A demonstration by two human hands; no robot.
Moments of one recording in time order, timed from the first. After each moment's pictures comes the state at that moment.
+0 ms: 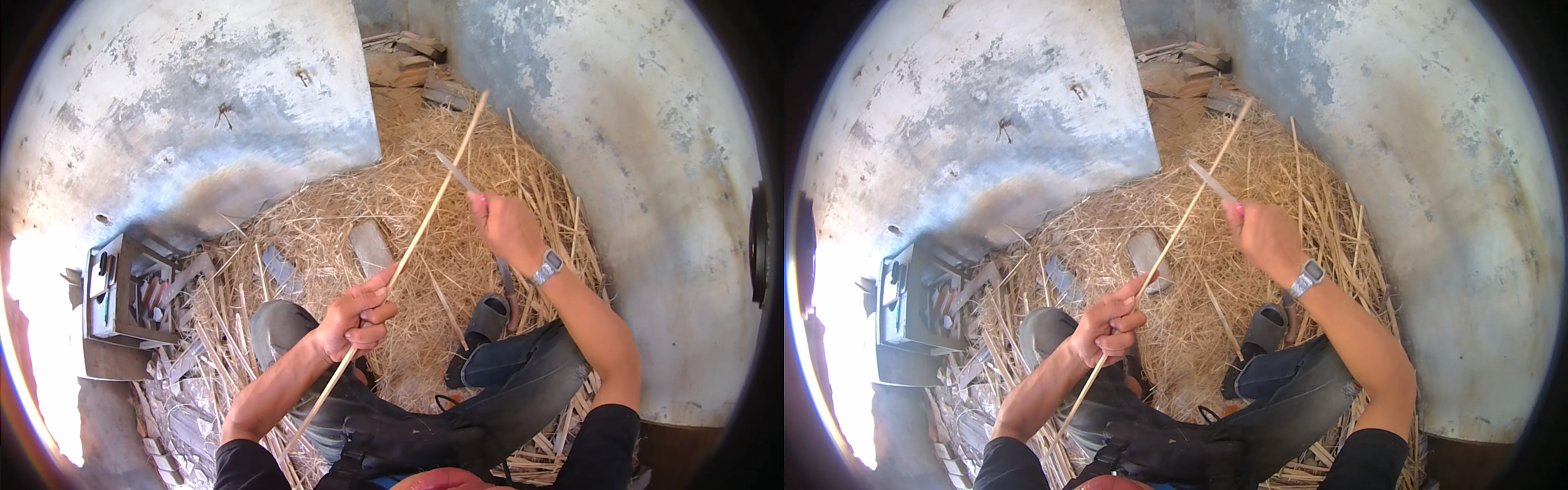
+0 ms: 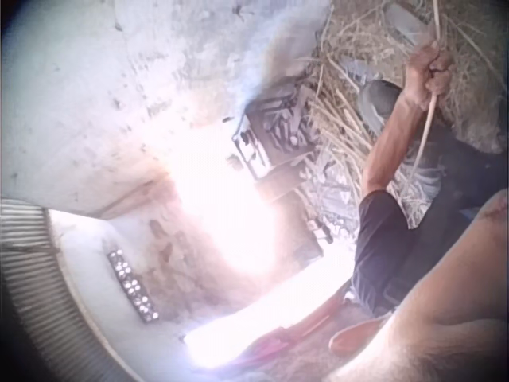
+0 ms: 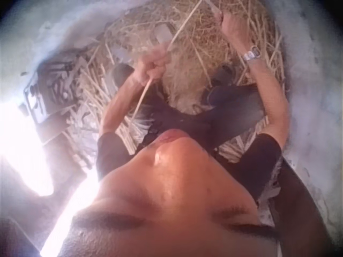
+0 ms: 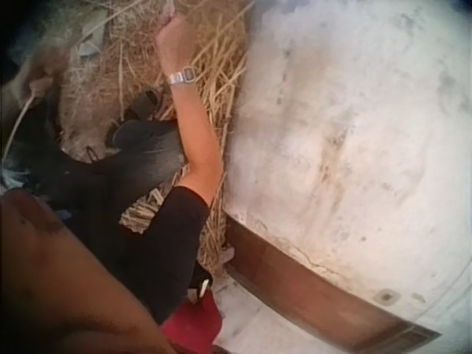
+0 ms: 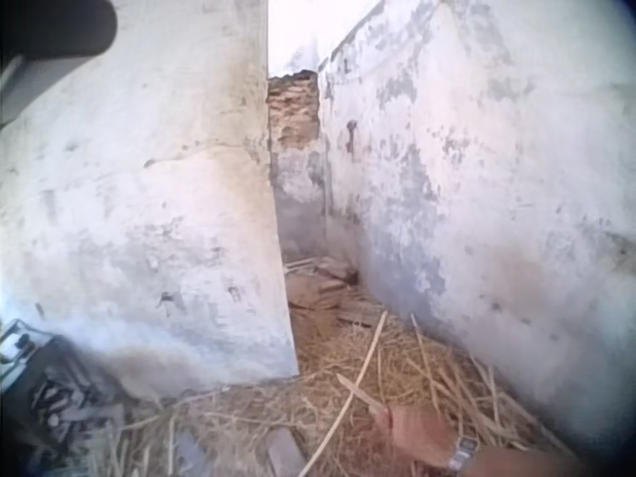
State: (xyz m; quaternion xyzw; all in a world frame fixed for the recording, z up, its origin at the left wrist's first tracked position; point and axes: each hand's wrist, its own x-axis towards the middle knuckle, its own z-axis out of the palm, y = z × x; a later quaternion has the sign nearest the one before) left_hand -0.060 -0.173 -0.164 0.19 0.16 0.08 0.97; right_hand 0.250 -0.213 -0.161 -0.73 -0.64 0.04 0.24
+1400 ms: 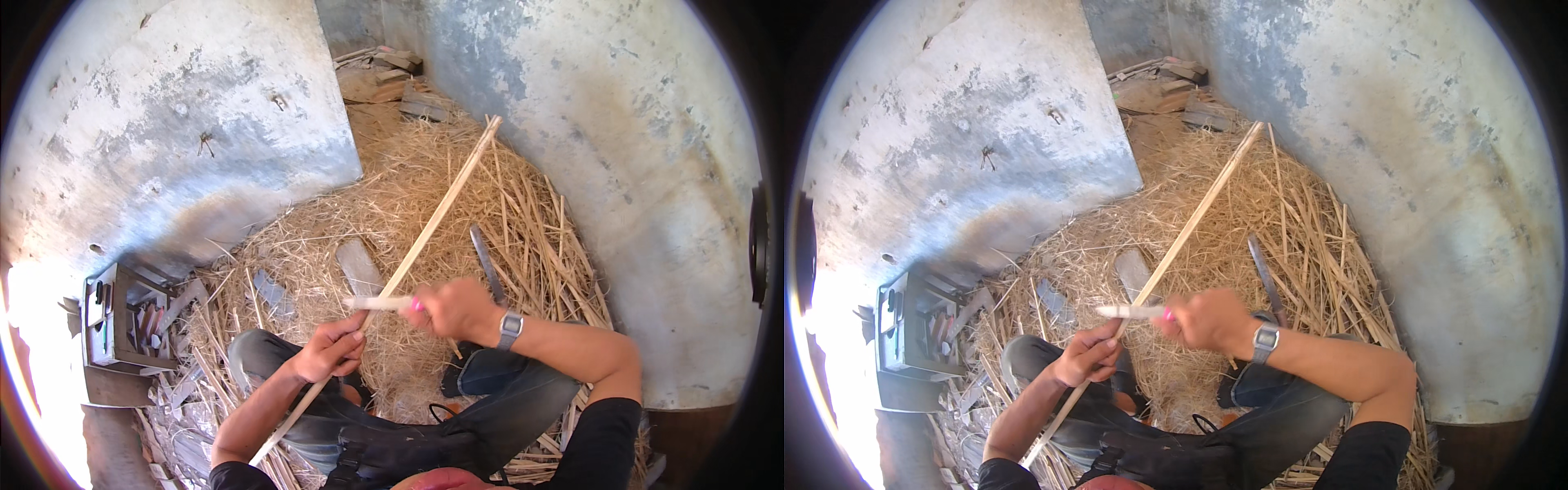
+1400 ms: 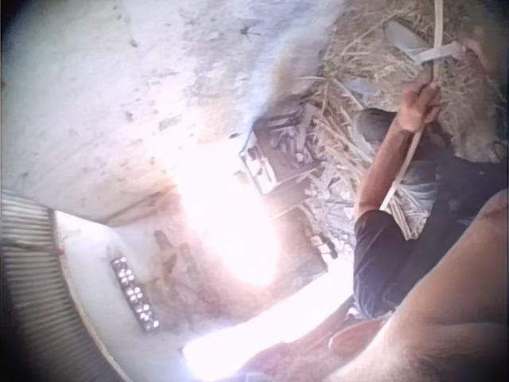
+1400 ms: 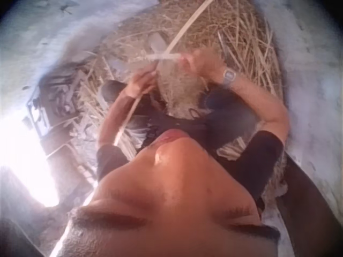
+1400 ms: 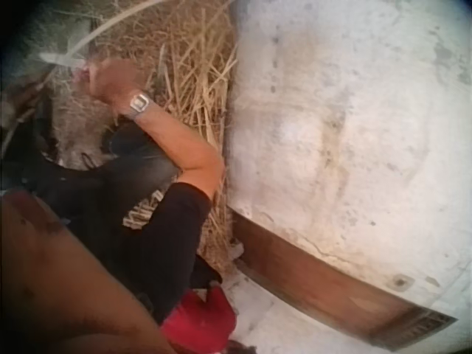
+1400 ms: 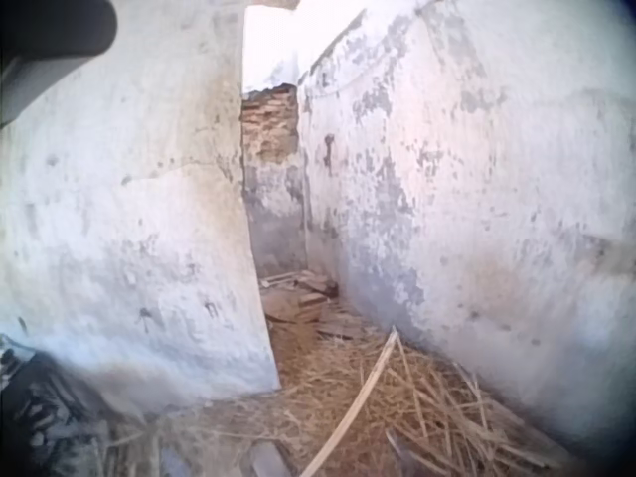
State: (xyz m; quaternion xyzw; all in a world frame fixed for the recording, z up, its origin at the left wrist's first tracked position) left_hand -0.088 -0.179 -0.179 0.52 0.19 0.05 0.83; right_hand 0.191 -0.270 -0.174 -0.60 -0.78 0.02 0.21
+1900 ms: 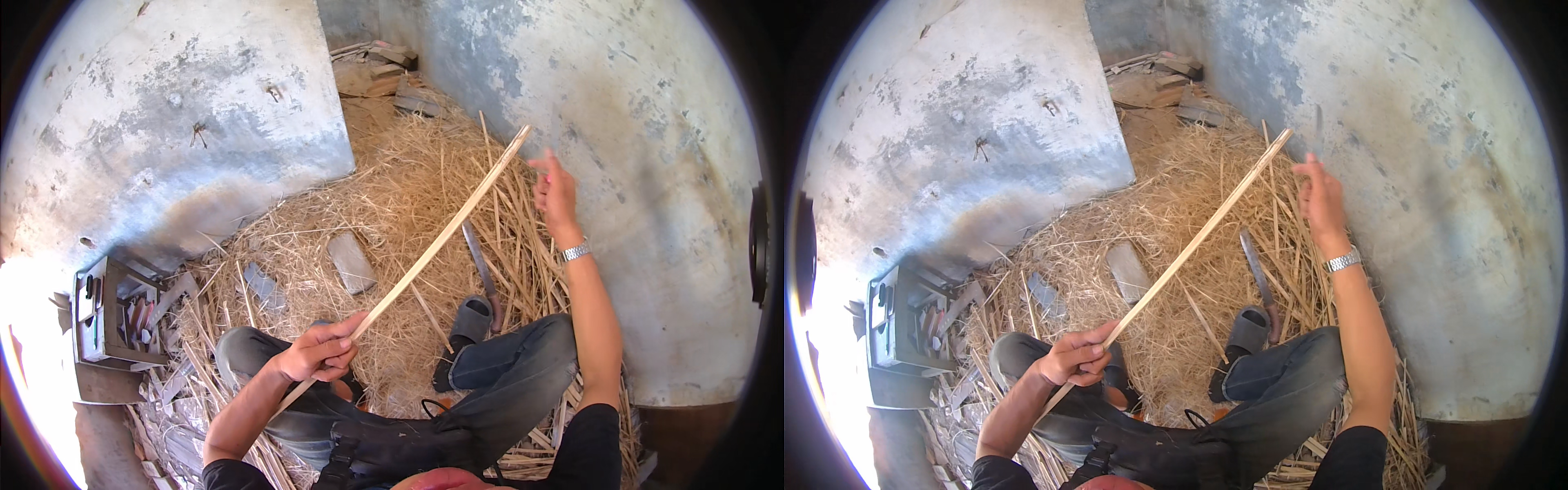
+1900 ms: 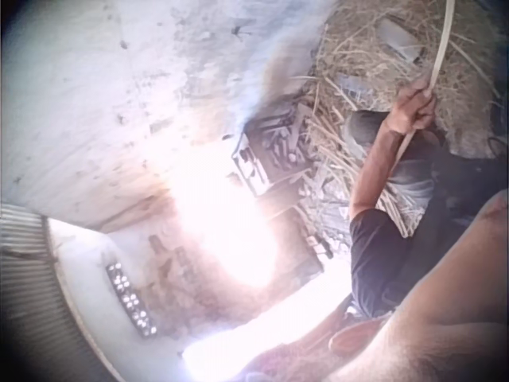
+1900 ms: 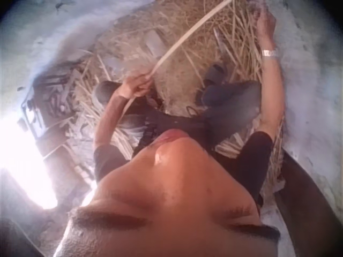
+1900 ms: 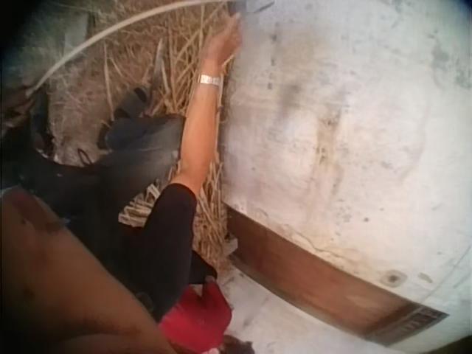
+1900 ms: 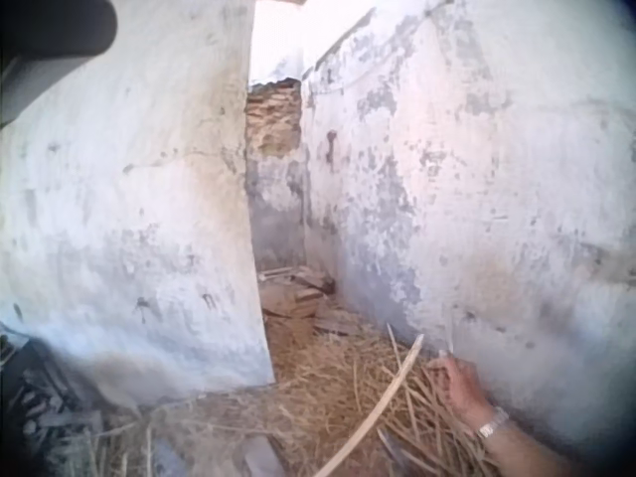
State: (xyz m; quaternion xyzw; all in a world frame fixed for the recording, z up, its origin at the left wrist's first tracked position) left_hand -0.108 -0.180 -0.187 0.40 0.16 0.00 0.90; right_hand 0.373 -0.238 -0.139 -0.68 -0.27 0.19 0.65
